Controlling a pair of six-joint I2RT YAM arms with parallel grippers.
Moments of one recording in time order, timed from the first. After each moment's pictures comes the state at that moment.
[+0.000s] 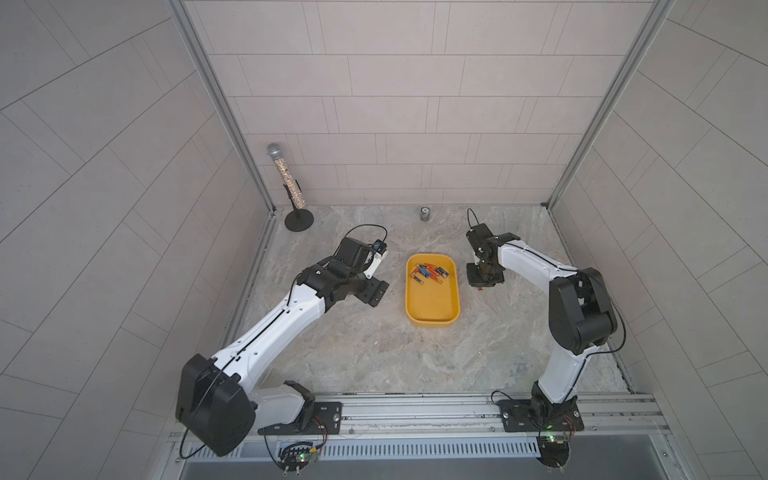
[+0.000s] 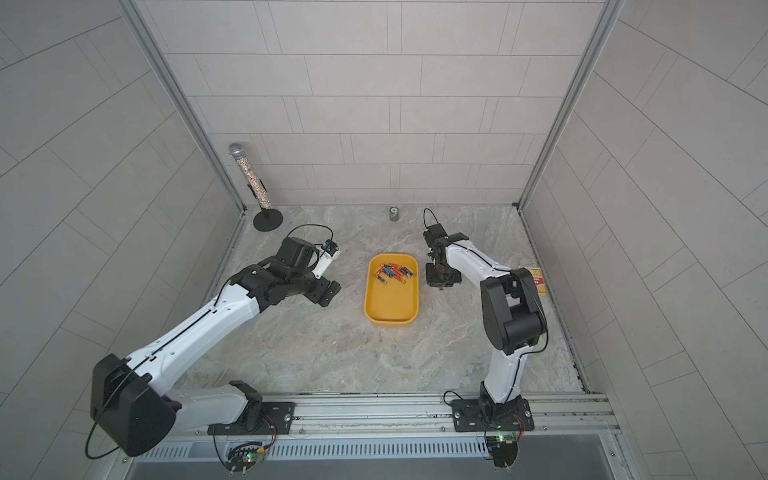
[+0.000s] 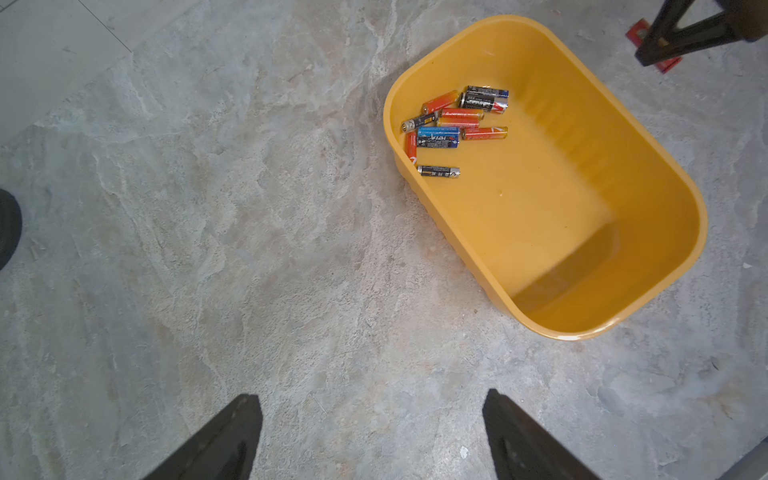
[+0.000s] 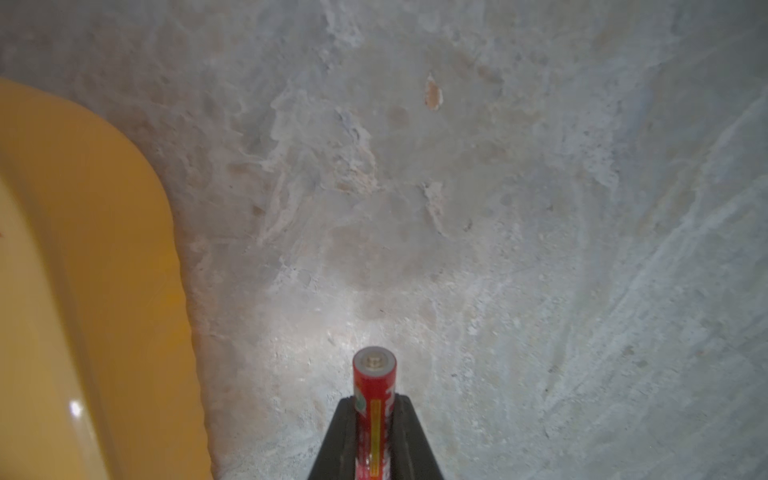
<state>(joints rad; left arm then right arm) -0.52 1.28 1.08 -0.71 0.02 0.13 0.28 1.85 1.35 -0.89 0.09 0.32</state>
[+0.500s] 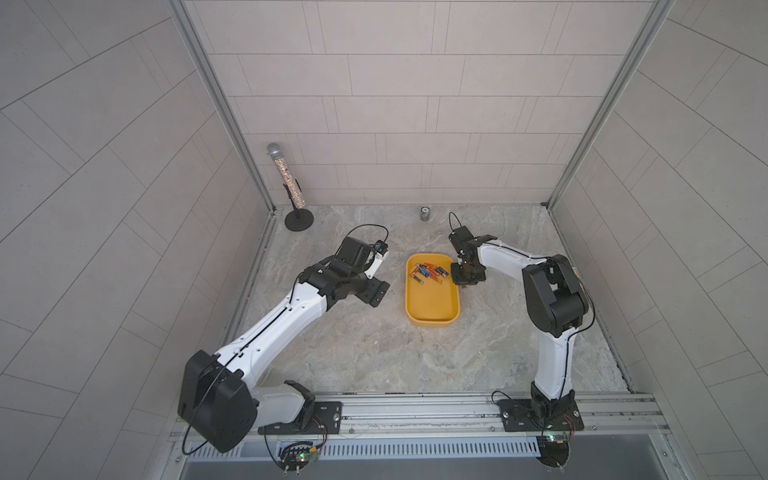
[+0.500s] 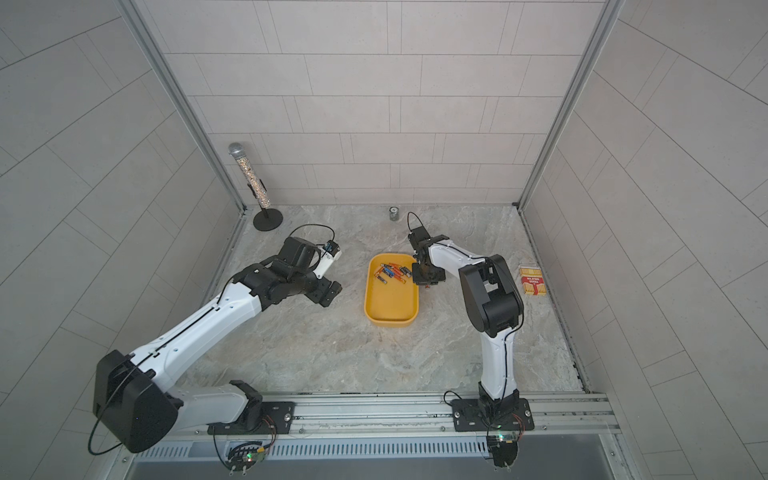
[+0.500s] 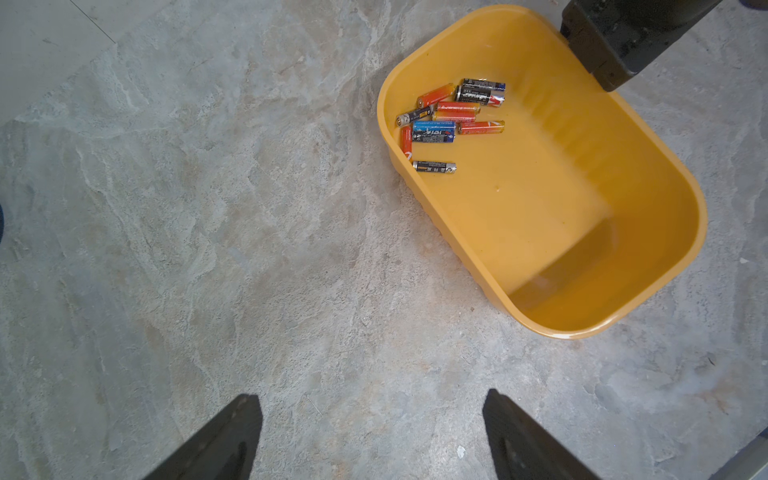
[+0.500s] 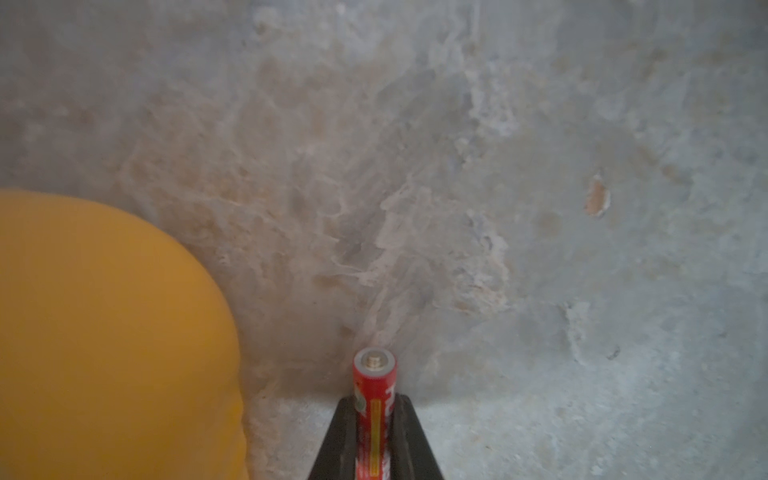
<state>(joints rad) -0.53 1.29 1.08 -0.71 0.03 0.13 0.33 2.01 1.42 -0.79 0.10 0.37</state>
